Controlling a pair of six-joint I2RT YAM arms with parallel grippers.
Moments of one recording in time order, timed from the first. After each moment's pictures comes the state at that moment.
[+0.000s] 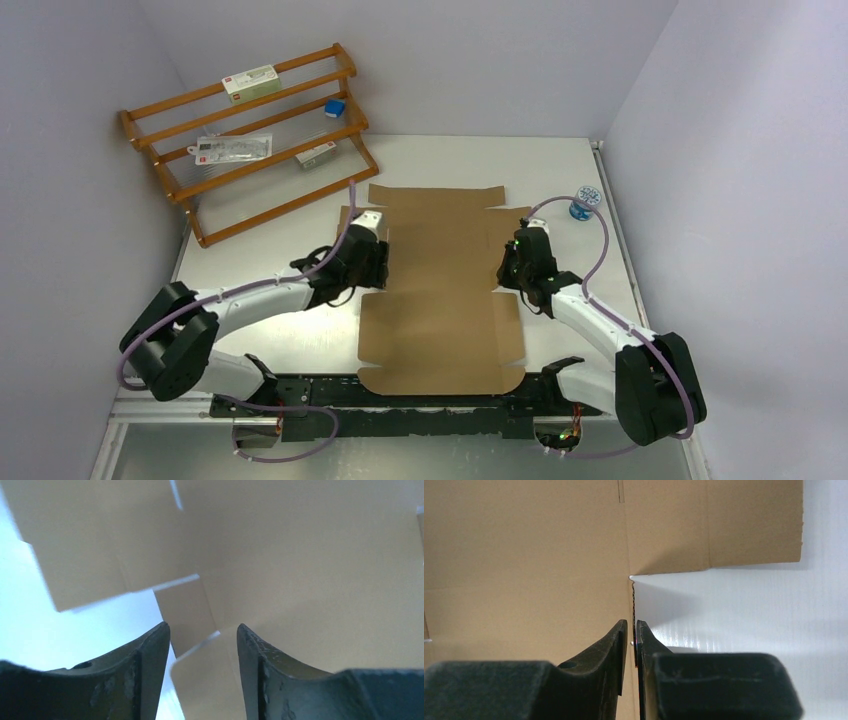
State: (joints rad) left arm -0.78 1.40 0.71 -0.07 -0.22 -0.46; right arm 0.33 1.15 0.50 -0.14 0.10 0.44
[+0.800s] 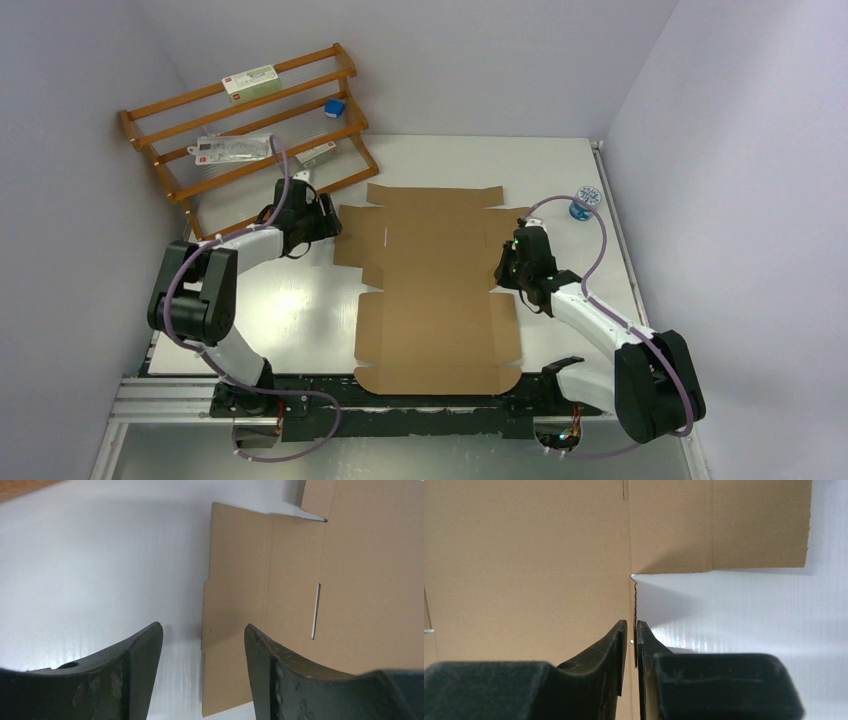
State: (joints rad) left arm -0.21 1.64 0.85 0.06 0.06 -0.41; right arm 0.33 1.16 0.51 -0.14 0.06 0.43
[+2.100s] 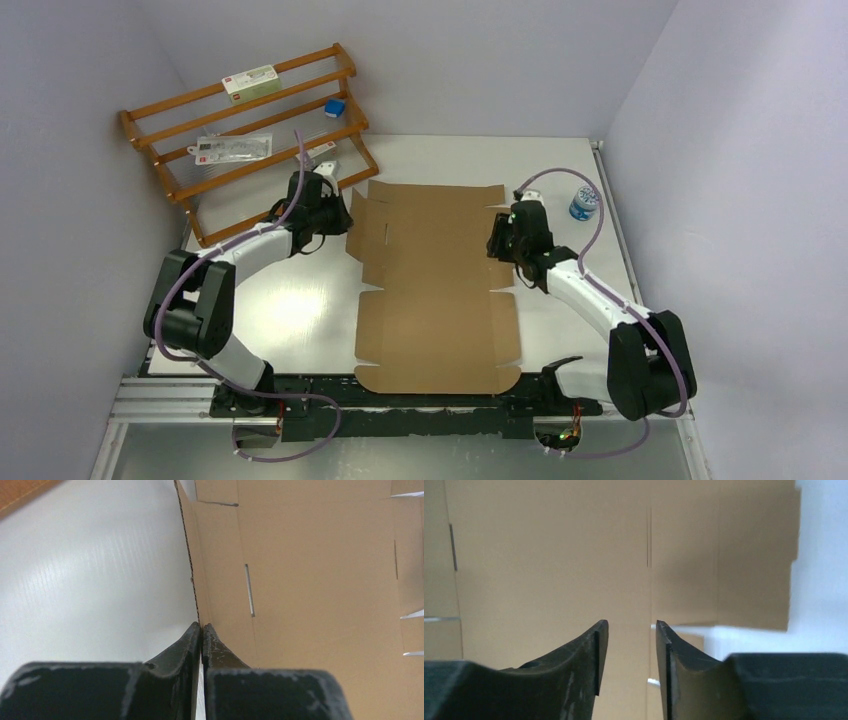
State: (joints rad) left arm -0.31 1.60 0.91 0.04 0.15 -0.33; right arm 0.33 1.26 0.67 -0.13 0.09 0.38
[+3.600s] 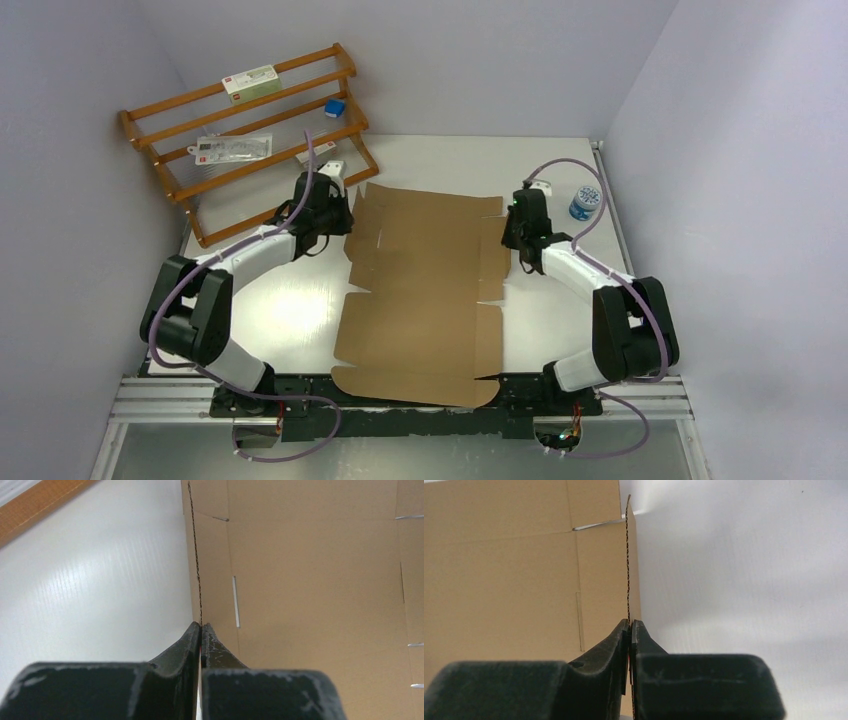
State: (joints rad) left arm -0.37 1.56 0.91 0.02 0.05 -0.29; right arm 0.23 1.45 0.77 -0.04 0.18 0.36
